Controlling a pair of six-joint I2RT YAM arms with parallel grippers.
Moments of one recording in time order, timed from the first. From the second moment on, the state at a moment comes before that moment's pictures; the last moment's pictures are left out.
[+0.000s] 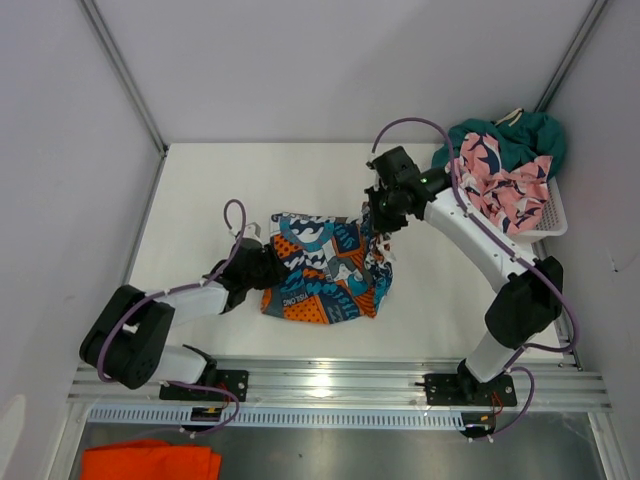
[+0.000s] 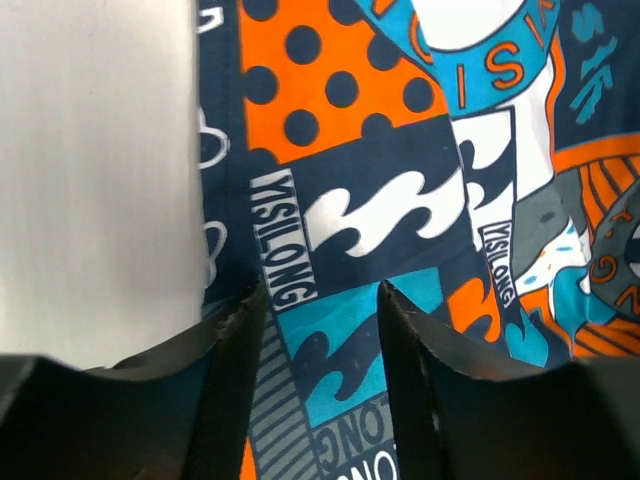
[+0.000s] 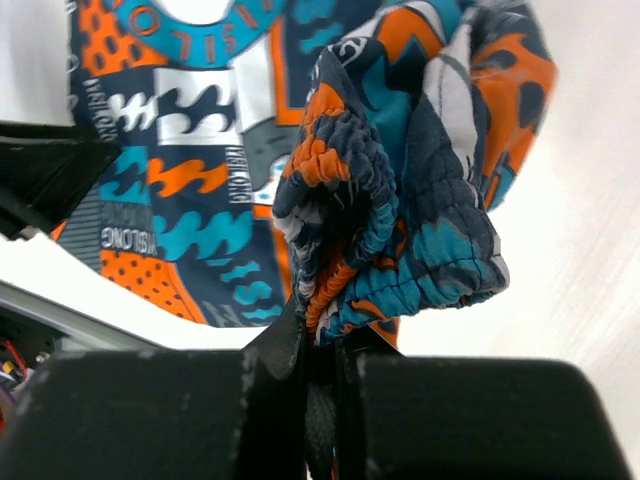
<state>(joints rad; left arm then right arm) -0.44 1.35 0.45 0.15 -0.01 -0.71 0.54 1.66 1.60 -0.97 -0.07 0.33</state>
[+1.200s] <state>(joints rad) -0.58 1.24 0.31 0.25 -0.11 -0.74 0.87 2.14 1.86 -0.88 0.11 0.73</state>
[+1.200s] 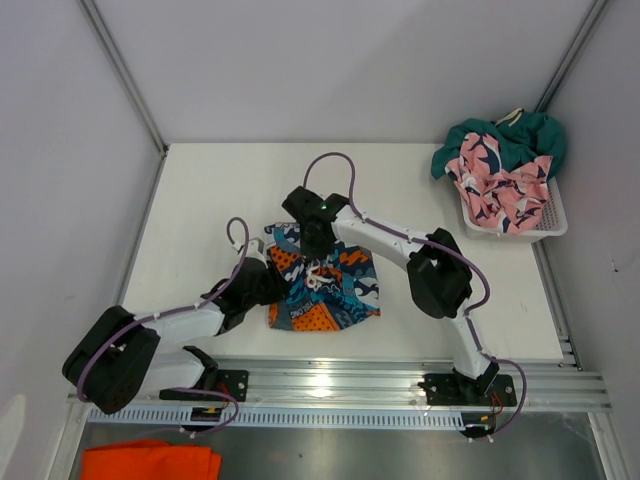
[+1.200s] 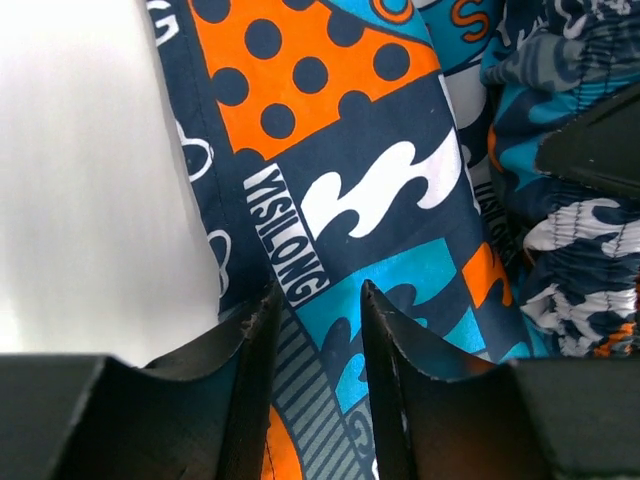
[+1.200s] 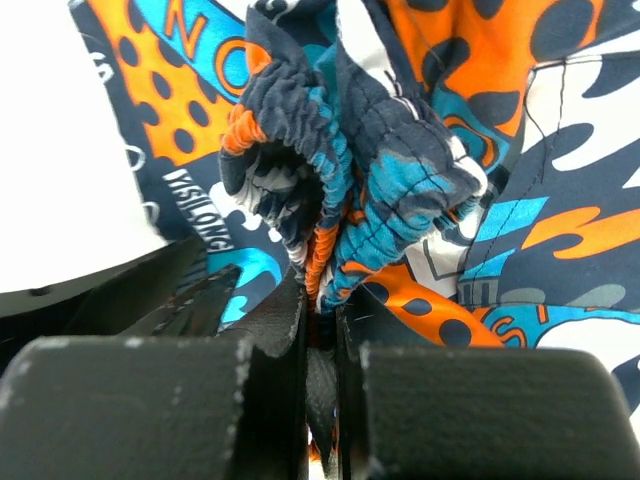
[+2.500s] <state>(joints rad) -0.58 1.00 0.25 0.04 -0.17 -0.74 0.93 2.18 1.69 -0.60 -0.01 0.90</state>
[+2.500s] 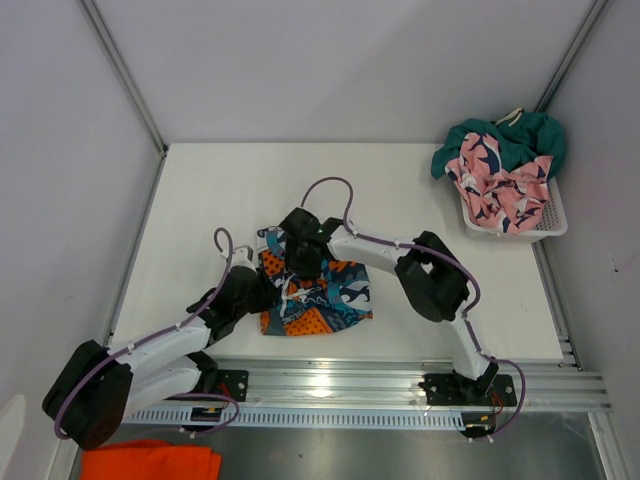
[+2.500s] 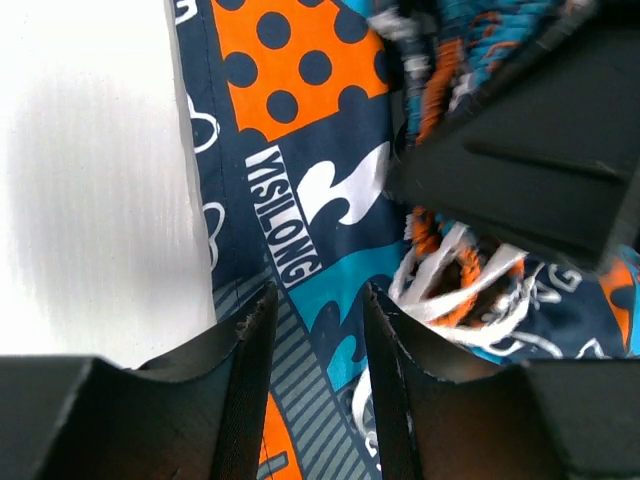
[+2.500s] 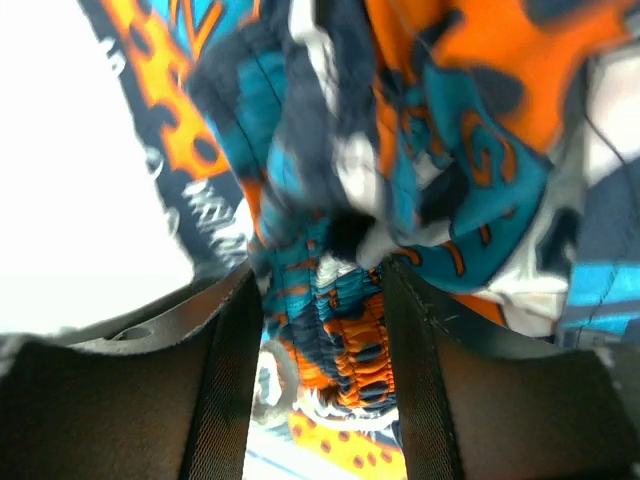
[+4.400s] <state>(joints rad) -0.48 1.40 0.49 0.17 0.21 -0.74 0.84 1.10 0.66 -0.14 -0.03 0.84</state>
